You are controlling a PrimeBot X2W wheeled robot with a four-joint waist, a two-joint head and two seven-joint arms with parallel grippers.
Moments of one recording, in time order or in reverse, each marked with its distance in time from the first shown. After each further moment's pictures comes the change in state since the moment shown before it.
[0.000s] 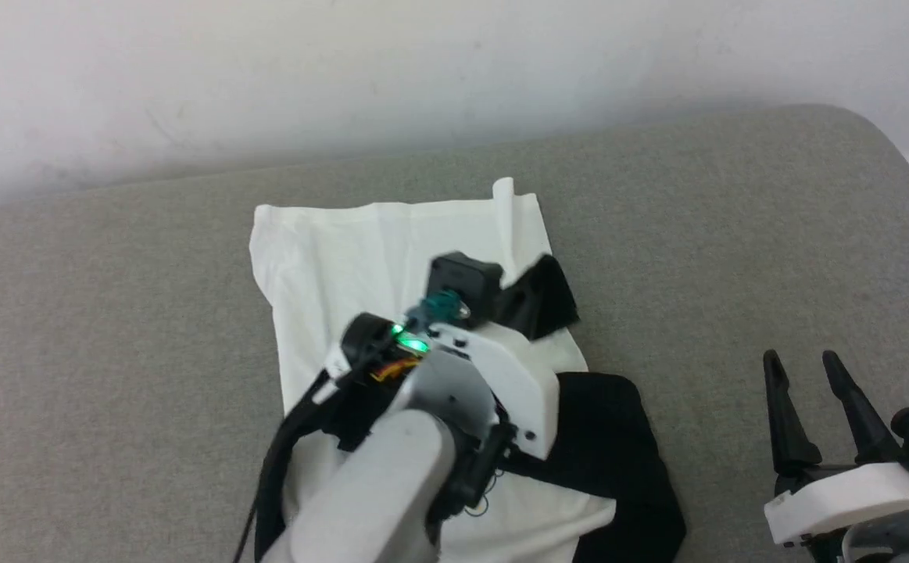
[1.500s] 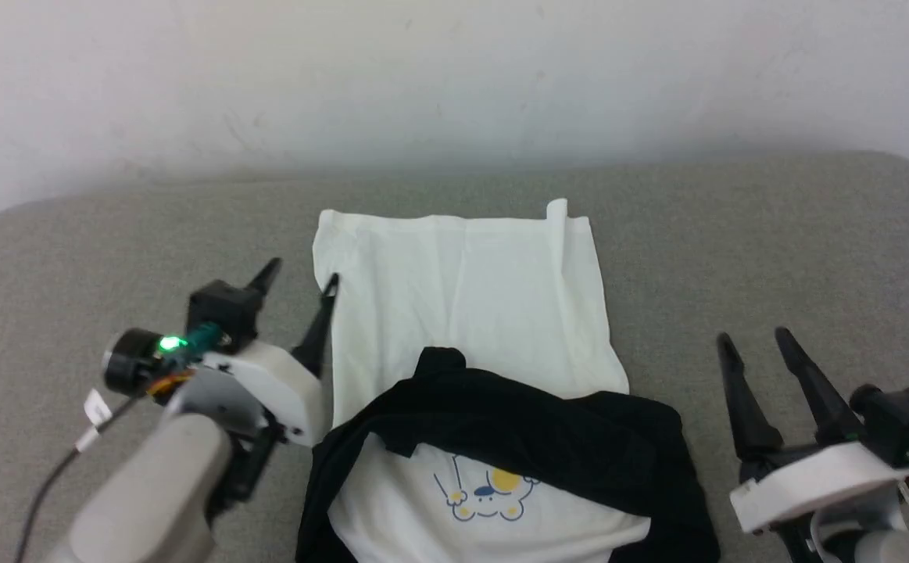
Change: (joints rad) left arm 0.052 0.388 0.022 0.094 -0.125 -0.036 -0.327; right arm -0.033 -0.034 0.095 -0.018 0.032 0.000 0.018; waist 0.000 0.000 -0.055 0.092
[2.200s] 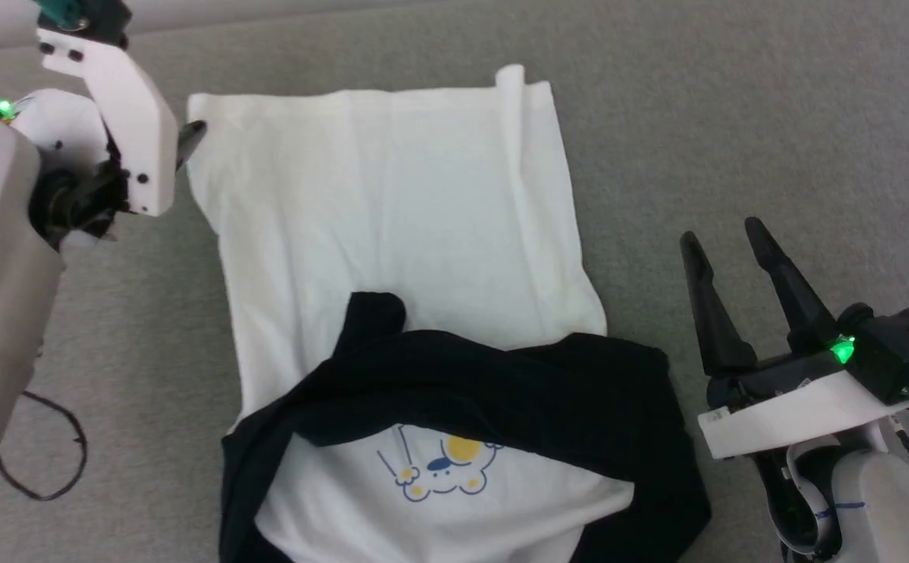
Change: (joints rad) left arm -0.627 0.113 -0.013 0.421 -0.178 -0.306 0.699; right arm -0.180 0.007 0.104 -0.067 0.000 0.000 -0.033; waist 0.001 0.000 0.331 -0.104
